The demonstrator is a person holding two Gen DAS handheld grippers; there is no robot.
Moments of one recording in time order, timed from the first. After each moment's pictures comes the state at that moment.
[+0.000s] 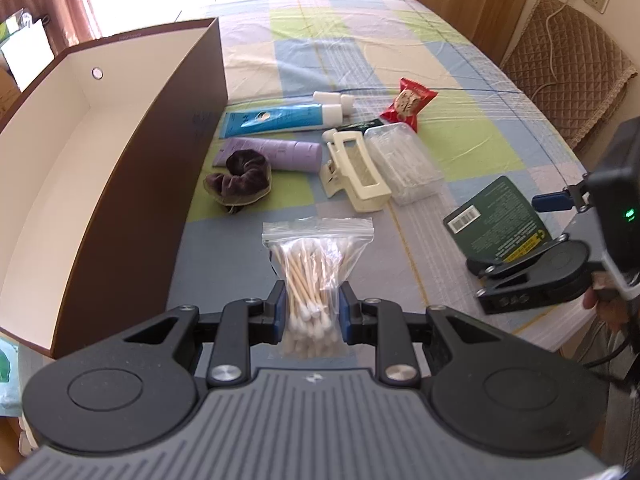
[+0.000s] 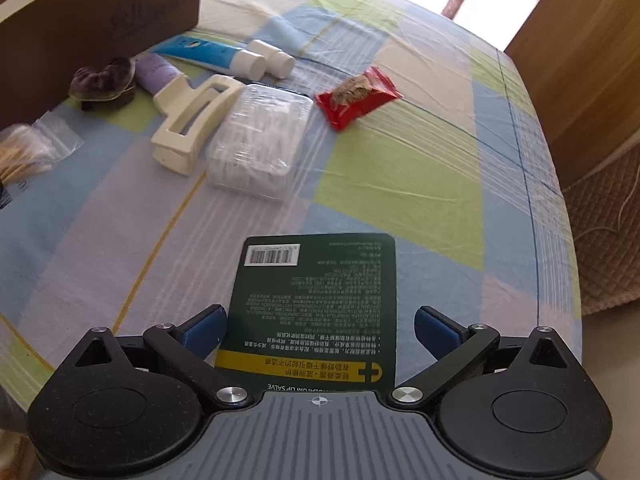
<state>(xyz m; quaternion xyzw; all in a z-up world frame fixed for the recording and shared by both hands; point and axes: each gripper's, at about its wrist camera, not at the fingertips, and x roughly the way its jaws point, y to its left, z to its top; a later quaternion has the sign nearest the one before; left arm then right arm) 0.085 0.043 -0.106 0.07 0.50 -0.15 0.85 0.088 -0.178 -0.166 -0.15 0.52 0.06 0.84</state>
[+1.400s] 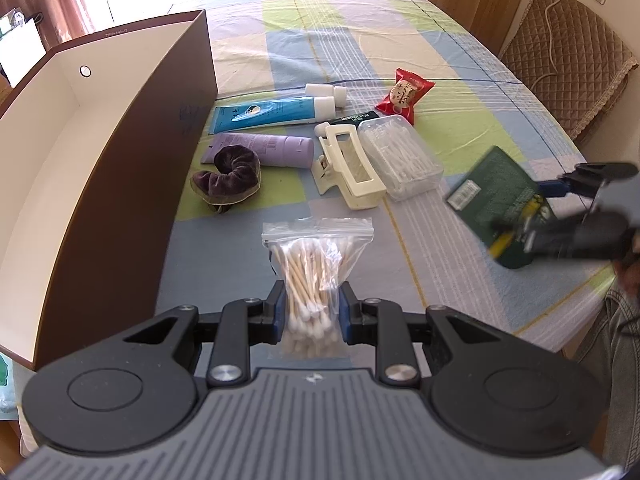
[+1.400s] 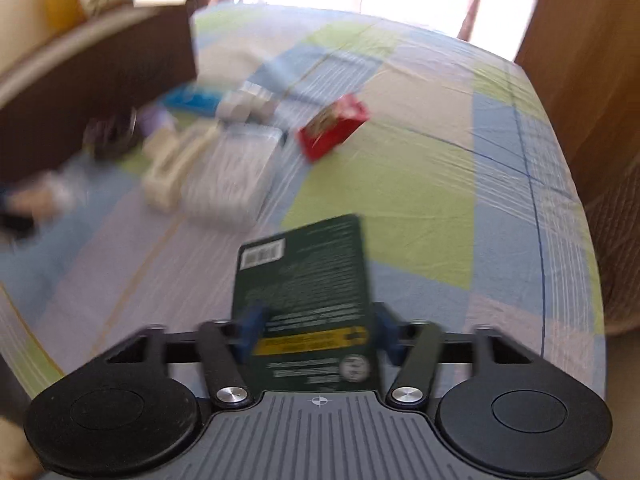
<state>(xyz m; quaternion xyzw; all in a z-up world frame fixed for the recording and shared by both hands) 0.092 0.032 -0.111 0.08 0.50 -0.16 0.85 0.103 -0.243 -0.143 -0.04 0.48 0.14 0.87</state>
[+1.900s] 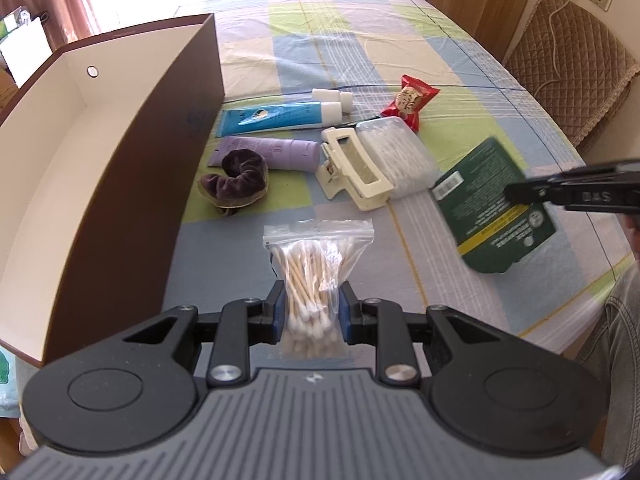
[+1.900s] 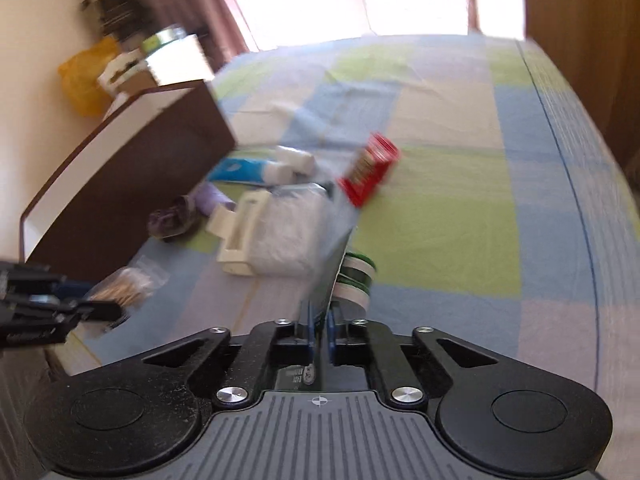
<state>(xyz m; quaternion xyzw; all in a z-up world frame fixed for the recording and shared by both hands) 0.092 0.039 -0.108 0.07 0.50 -0.15 0.85 0.091 -0.218 -0.105 -0.02 0.44 0.22 0.87</state>
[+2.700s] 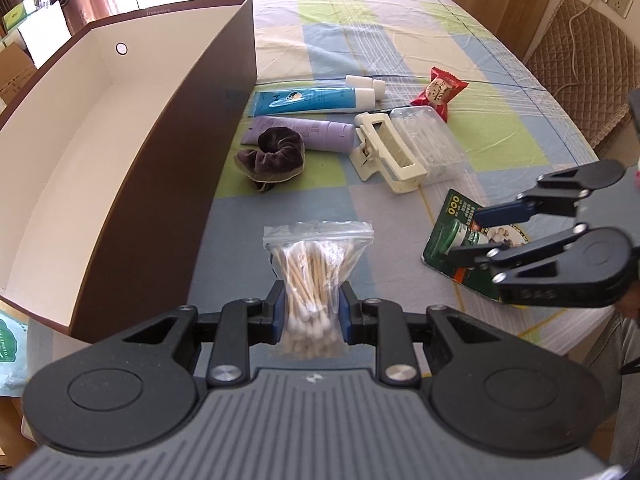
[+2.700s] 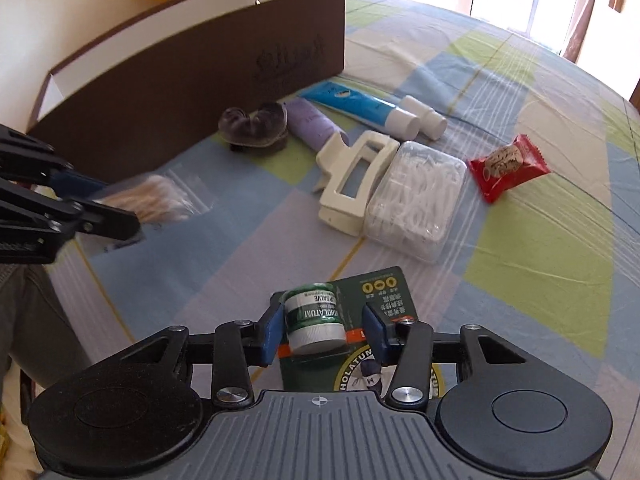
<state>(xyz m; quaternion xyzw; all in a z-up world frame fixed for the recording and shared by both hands) 0.085 0.061 -0.111 0.06 0.51 -0.13 0.85 0.090 -0.139 -0.158 -0.12 0.49 0.28 0.82</state>
